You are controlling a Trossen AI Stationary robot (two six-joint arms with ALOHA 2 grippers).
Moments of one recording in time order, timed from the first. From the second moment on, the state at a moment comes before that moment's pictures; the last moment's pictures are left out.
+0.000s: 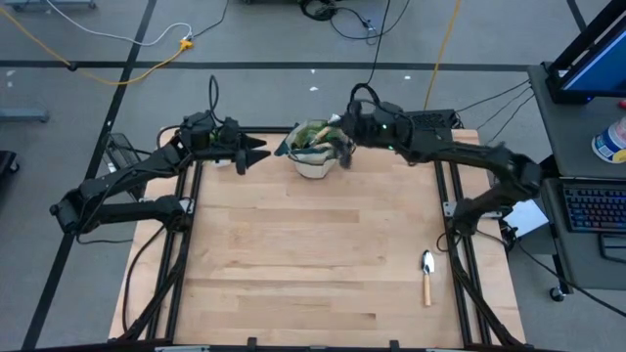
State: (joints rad) left arm 0.67 0.94 0.68 0.00 0.46 -0.34; right arm -0.45 1.49 1.12 0.24 -0.21 -0.26
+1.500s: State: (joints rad) left arm 0.65 0.94 0.68 -0.16 0.50 -0.12; right arm 0.40 1.11 0.89 -1.28 -0.35 0.17
